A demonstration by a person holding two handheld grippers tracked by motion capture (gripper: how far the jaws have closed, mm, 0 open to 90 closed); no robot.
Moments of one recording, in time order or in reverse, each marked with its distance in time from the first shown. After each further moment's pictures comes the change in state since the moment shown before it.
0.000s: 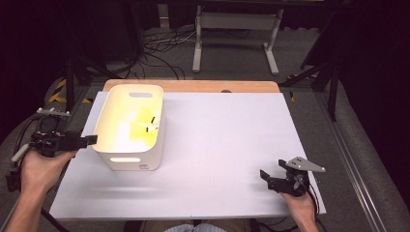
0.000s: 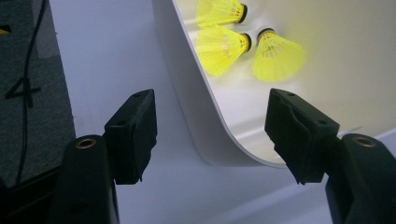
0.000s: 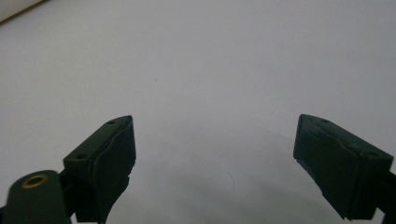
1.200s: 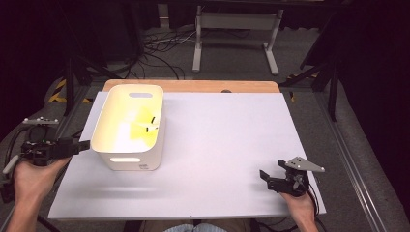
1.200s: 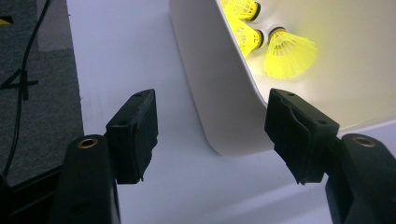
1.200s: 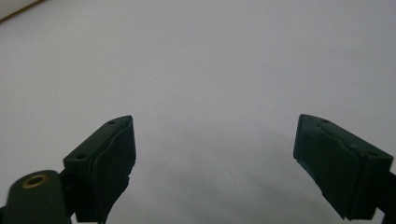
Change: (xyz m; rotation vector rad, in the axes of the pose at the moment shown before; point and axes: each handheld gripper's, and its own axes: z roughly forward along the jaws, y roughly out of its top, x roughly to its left) left arm 0.016 -0.026 -0.002 -0.042 0.001 -0.066; right arm 0.001 0.000 0.000 0.003 -0.002 -0.003
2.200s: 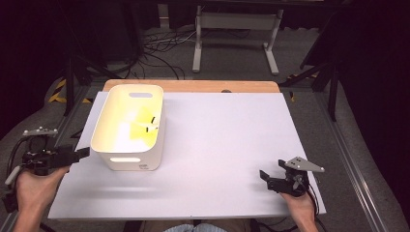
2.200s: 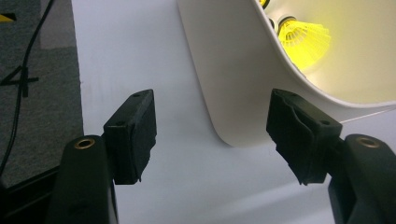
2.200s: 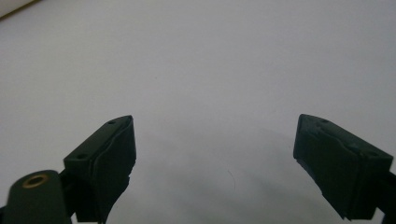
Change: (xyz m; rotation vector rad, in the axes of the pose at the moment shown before) left arm 0.006 -0.024 0.010 -0.020 0.008 -0.012; right arm 0.000 0.000 0.000 0.003 -0.001 -0.005
